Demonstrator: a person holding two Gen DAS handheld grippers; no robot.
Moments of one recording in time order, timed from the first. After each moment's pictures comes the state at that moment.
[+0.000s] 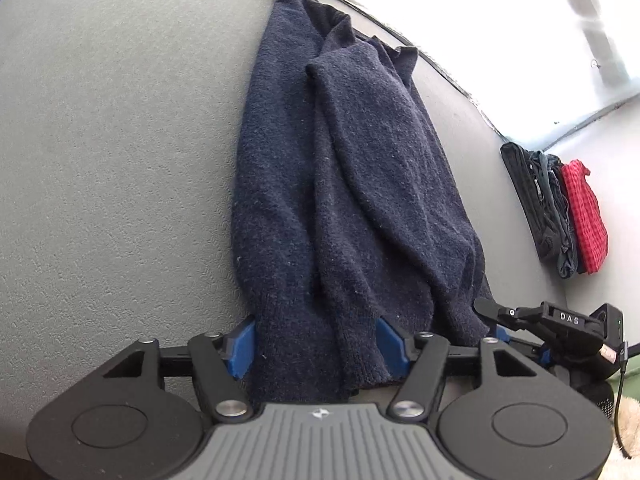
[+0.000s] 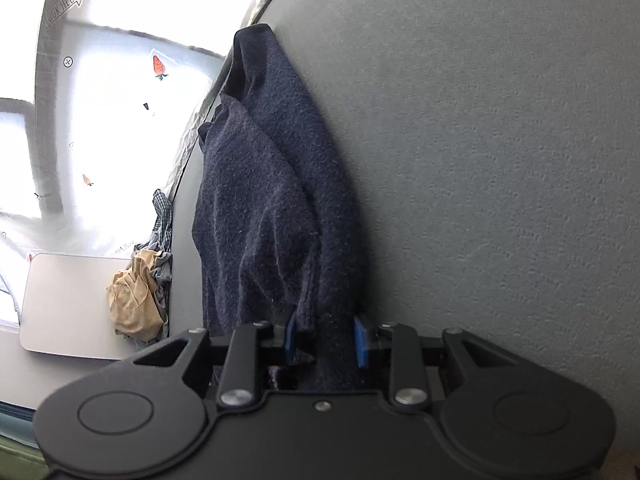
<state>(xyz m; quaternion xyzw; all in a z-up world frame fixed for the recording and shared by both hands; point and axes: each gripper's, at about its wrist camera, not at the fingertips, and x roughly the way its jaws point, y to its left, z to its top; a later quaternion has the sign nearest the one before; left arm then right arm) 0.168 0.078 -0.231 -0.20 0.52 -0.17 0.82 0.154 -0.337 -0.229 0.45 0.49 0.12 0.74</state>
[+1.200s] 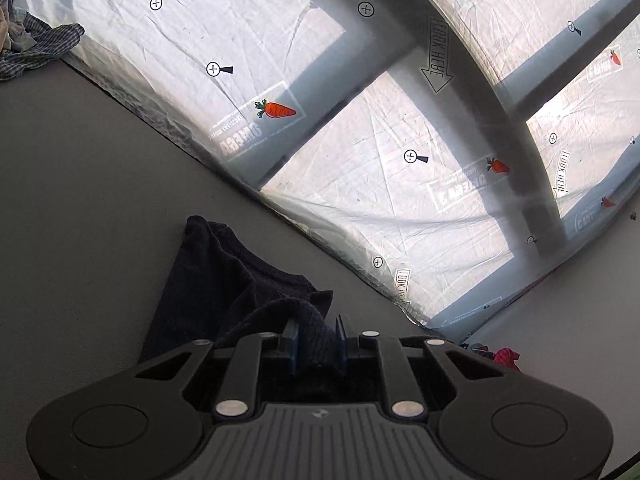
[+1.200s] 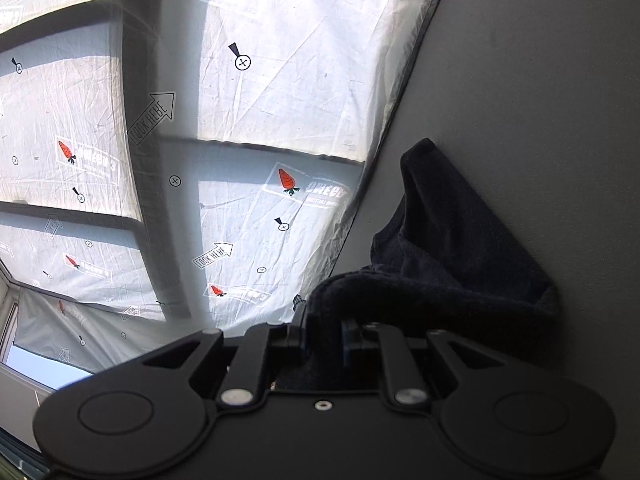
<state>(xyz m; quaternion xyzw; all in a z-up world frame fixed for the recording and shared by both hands) 0.321 0.099 -0.117 -0.34 0.29 -0.18 0.88 0.316 -0.352 -0.164 0.59 0.32 0.19 0.71</state>
